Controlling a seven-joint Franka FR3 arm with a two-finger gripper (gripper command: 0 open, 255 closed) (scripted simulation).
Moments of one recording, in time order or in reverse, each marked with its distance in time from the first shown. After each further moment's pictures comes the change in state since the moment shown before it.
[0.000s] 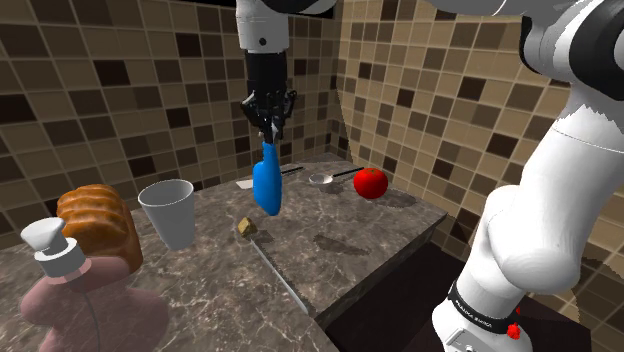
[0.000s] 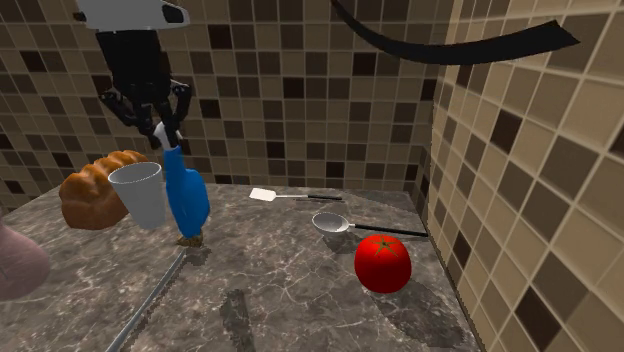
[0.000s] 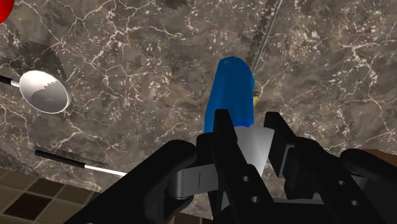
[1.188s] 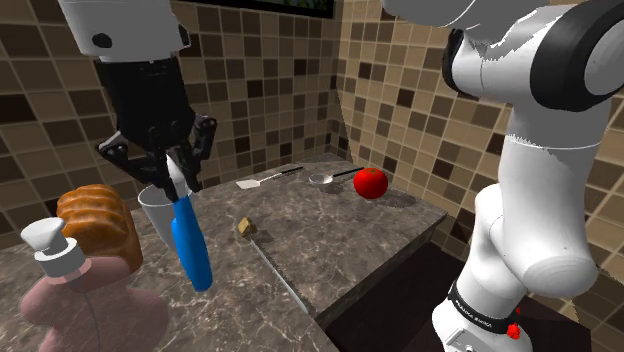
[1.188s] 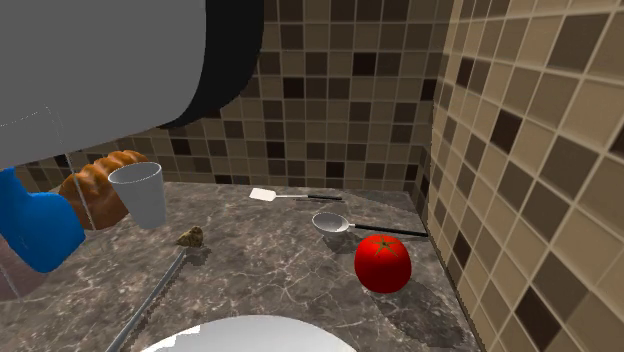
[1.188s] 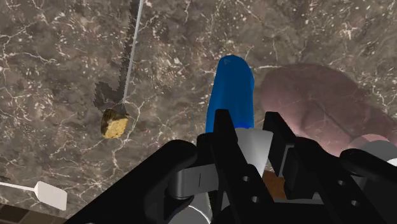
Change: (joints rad) arm 0.249 0.308 0.218 0.370 -0.072 -0.096 0.454
